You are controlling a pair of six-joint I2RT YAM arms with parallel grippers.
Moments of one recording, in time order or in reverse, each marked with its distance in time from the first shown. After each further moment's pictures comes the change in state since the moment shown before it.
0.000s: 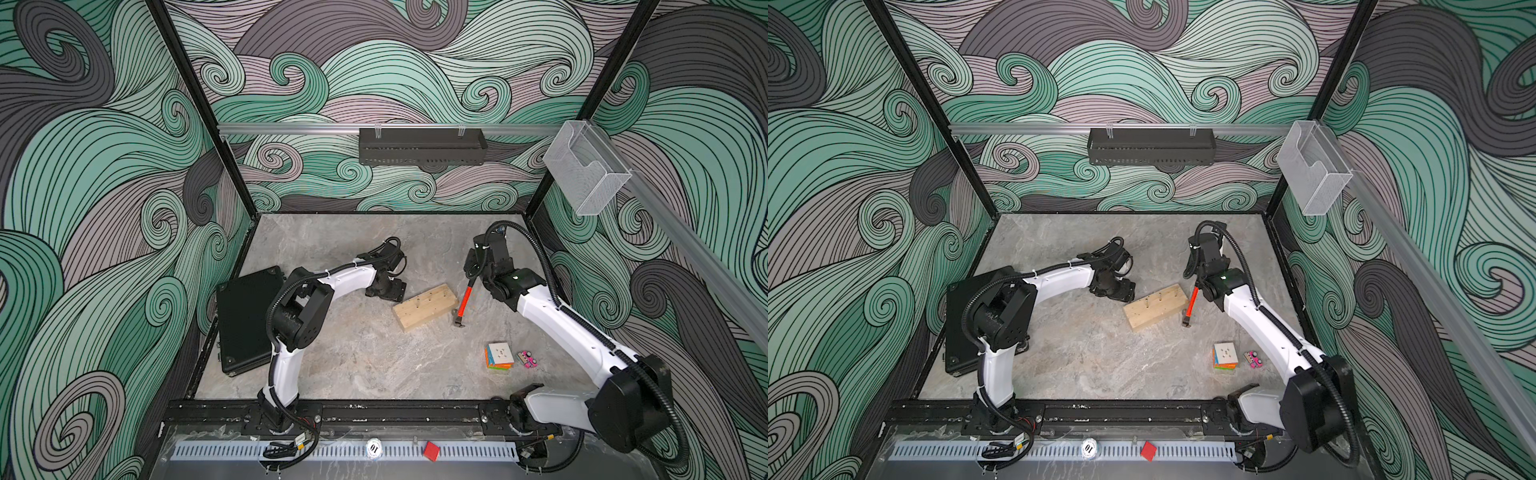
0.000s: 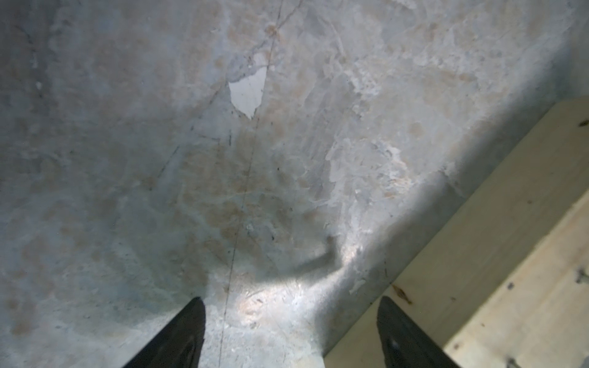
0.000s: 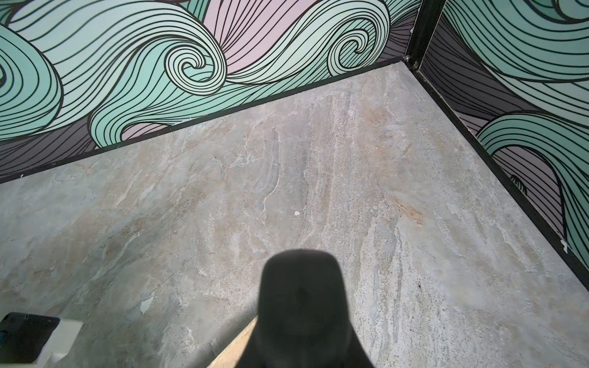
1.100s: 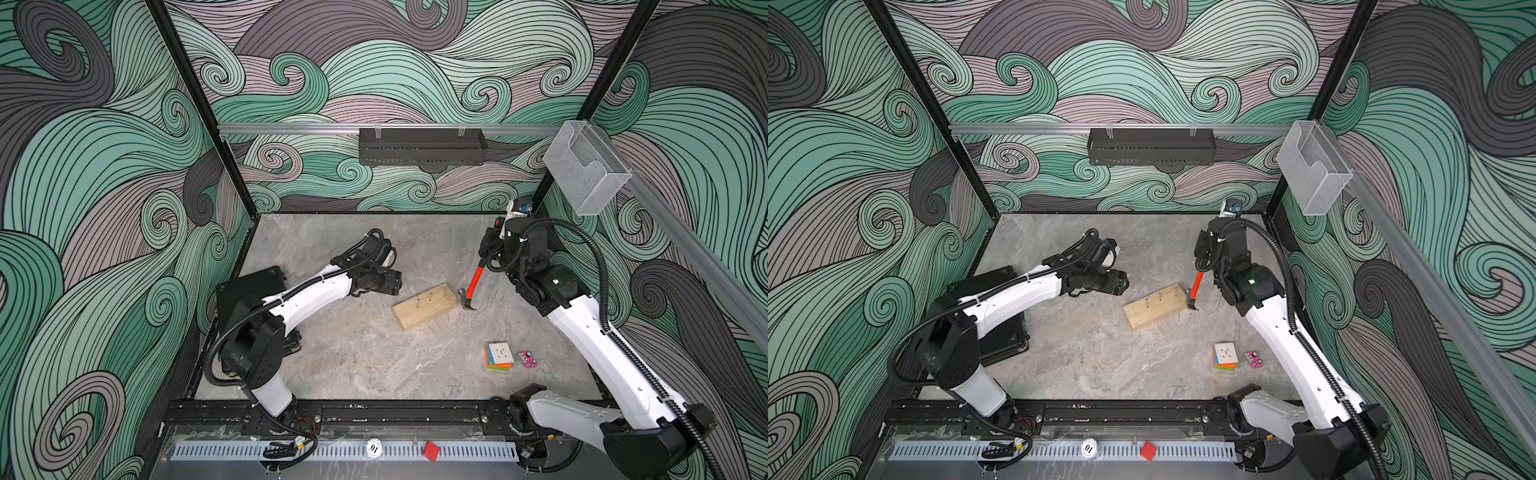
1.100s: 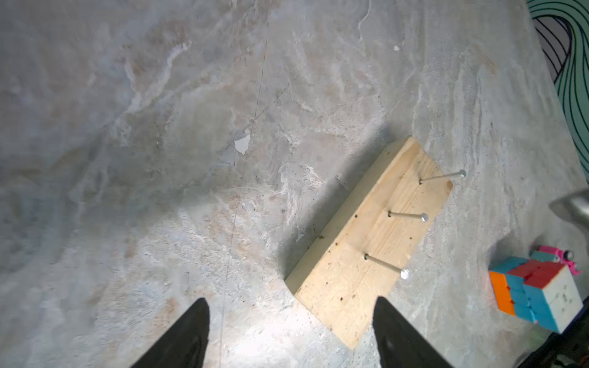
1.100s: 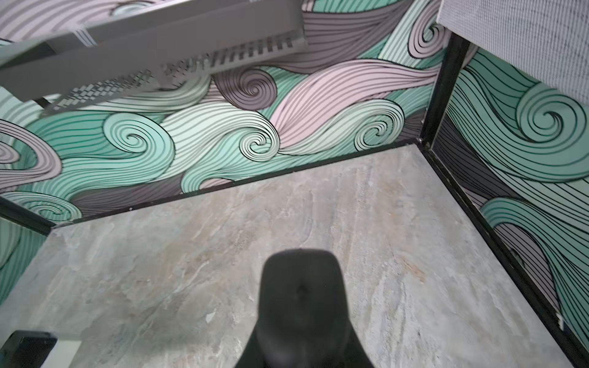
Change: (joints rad) left arm -0.001 -0.315 -0.135 0.060 0.018 -0.027; right arm 0.007 -0.171 0.184 -0.138 -0.035 -0.109
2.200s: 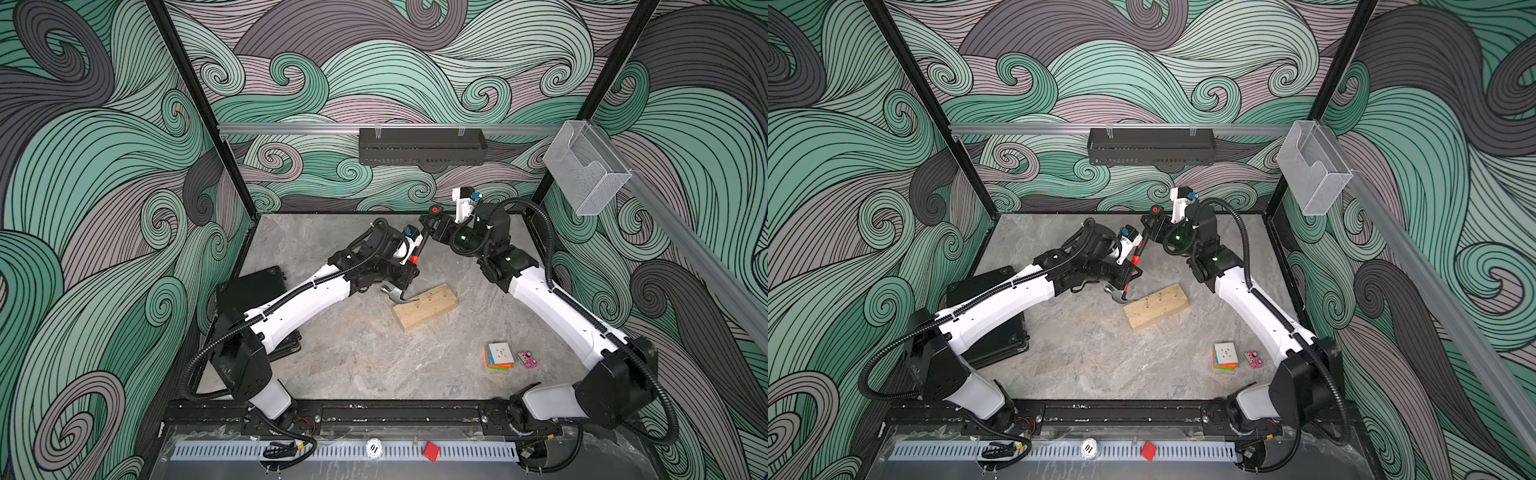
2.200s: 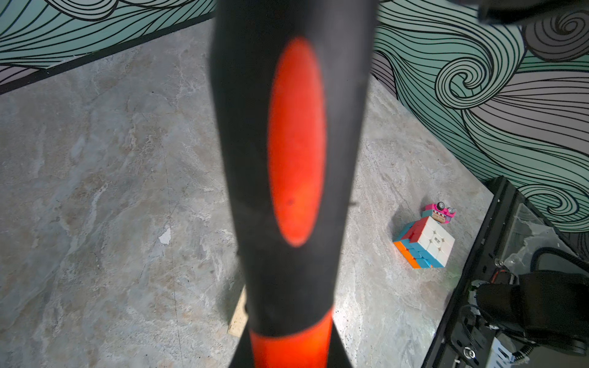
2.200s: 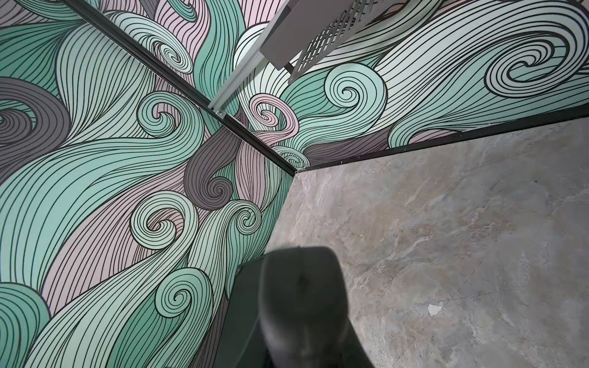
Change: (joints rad) left arm -0.106 -0.124 0.134 0.018 0.112 0.214; right arm 0.031 0.280 0.040 0.487 -0.735 0.328
